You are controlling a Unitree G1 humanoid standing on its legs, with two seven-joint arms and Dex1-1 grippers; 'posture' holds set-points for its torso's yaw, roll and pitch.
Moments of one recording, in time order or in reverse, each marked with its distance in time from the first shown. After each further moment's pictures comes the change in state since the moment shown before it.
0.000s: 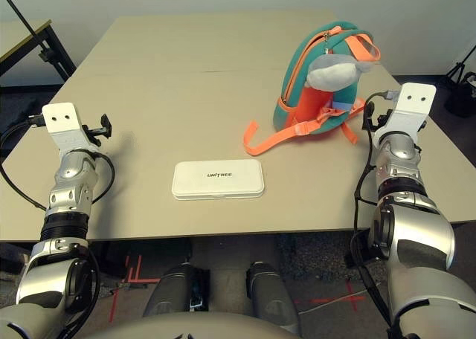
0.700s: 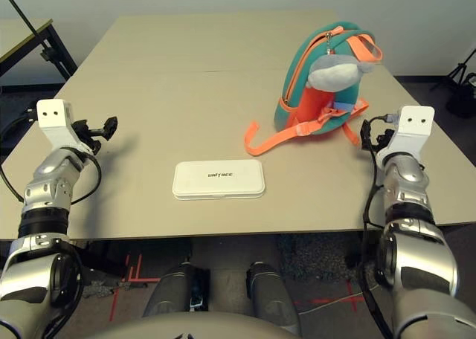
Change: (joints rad) left arm -0.087 0.186 -0.011 0.051 -0.220 0.337 -0.597; right arm 0.457 -0.100 -0.002 -0.623 0.131 0.219 0.415
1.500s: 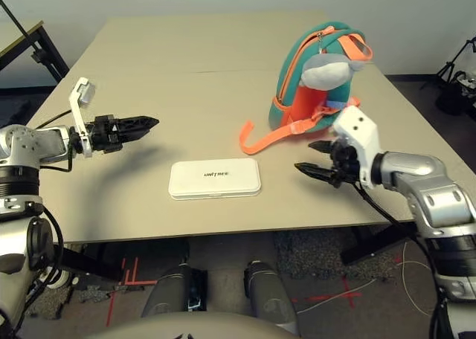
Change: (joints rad) left arm -0.206 0.107 -0.078 -0.045 -0.346 1.021 -0.334; right arm 0.070 -0.167 0.433 -0.680 -0.009 0.479 0.475
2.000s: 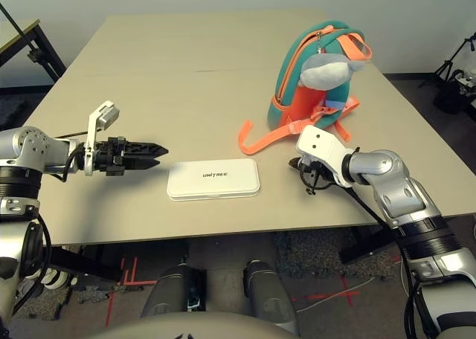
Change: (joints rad) left arm 0.052 0.085 -0.209 -0.025 -0.008 0.078 -0.131; right arm -0.068 0.056 0.085 0.146 -0.190 -0.189 0.013
